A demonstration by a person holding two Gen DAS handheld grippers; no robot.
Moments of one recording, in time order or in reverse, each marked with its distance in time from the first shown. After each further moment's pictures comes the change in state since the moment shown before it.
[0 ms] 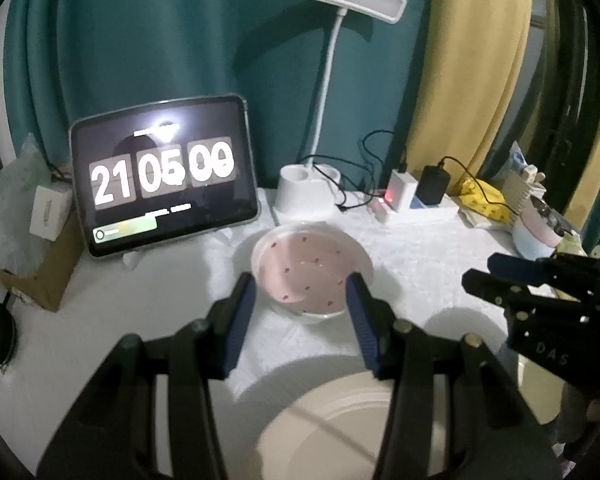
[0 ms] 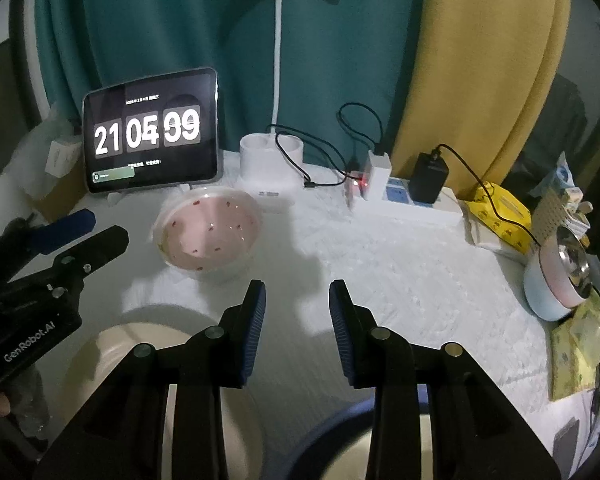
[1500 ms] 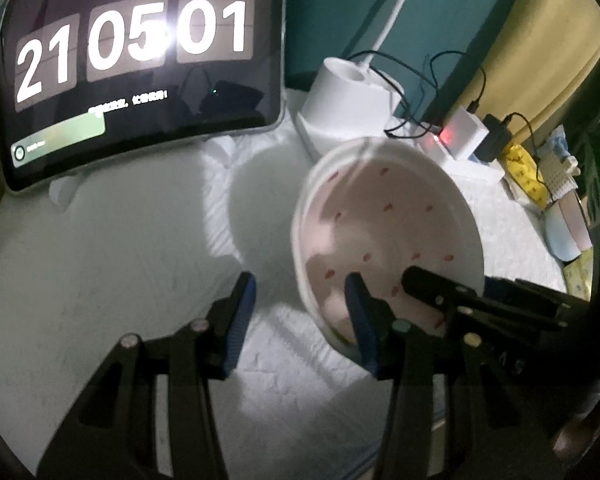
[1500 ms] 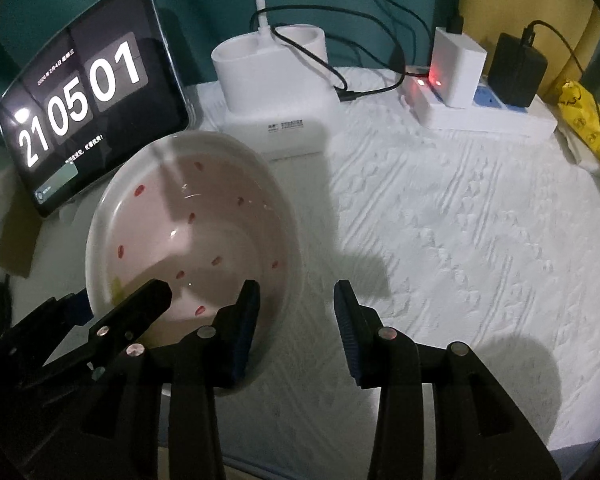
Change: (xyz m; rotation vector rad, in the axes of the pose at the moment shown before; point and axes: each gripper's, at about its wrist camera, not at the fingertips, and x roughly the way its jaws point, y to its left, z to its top) left arm 0.124 0.049 -0.008 -0.135 0.306 -0.077; right arm 0.147 0.025 0.027 0.238 0.276 0.082
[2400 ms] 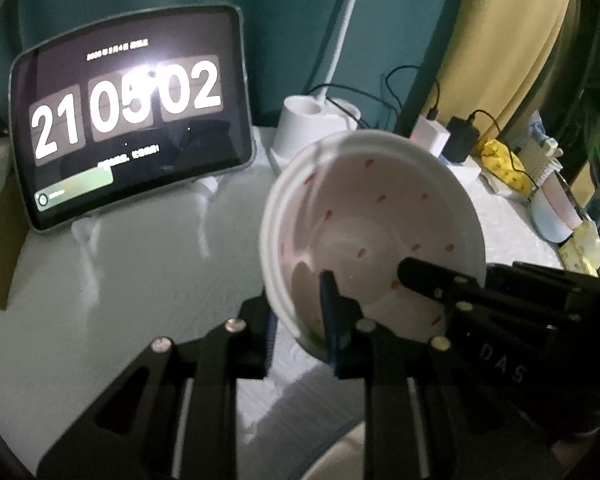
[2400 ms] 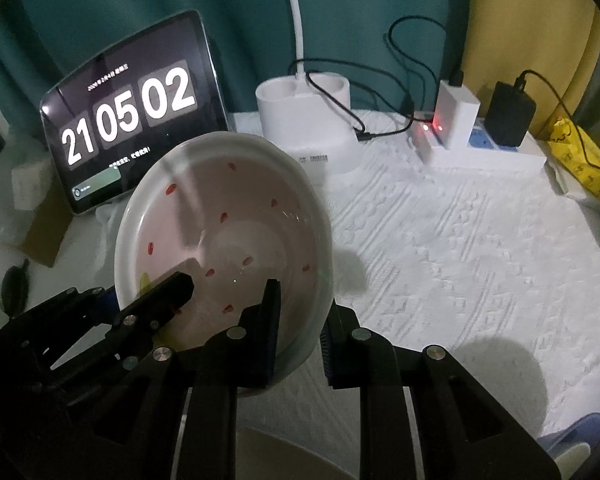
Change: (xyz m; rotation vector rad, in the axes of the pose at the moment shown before) left arm -0.037 -0.031 -0.005 0.115 -0.107 0.024; right arm -0.050 0.013 -0.013 -0.065 -0.113 0.027
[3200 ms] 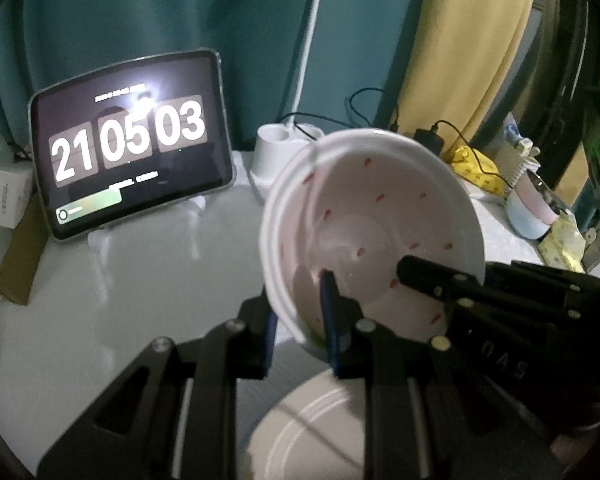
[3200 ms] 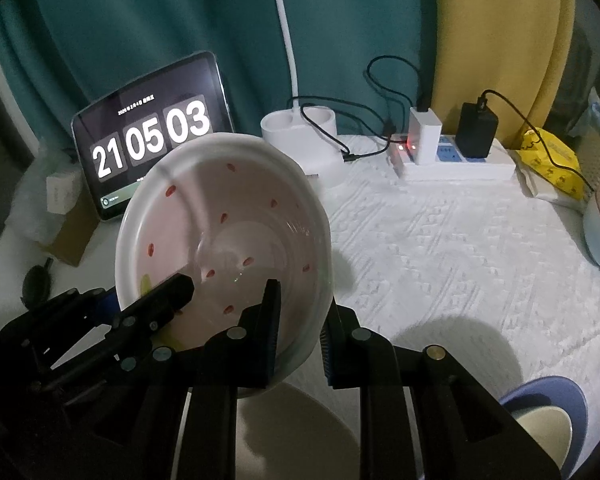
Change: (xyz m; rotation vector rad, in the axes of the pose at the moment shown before) left arm -0.047 -0.029 -0.011 0.037 -0.060 -0.005; right arm -0.056 -0.010 -0.016 0.016 -0.081 0.020
